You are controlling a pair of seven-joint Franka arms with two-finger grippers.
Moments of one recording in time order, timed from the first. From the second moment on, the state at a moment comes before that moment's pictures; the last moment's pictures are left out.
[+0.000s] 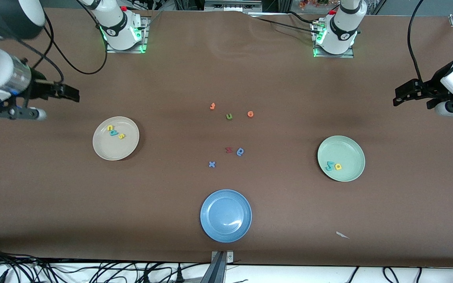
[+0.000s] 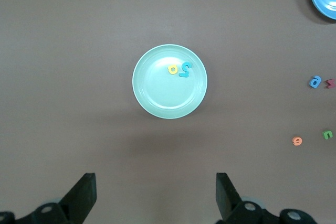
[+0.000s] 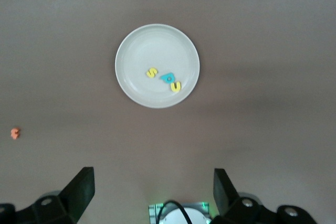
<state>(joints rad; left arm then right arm) 0.04 0.05 -0.05 -1.58 -0.04 1.56 0.04 0.14 0.04 -0.05 -1.65 0.00 1.48 0.14</state>
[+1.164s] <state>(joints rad) 0.04 0.05 -0.05 -1.58 -0.04 1.56 0.04 0.14 0.07 -0.12 -1.55 0.05 1.43 0.10</state>
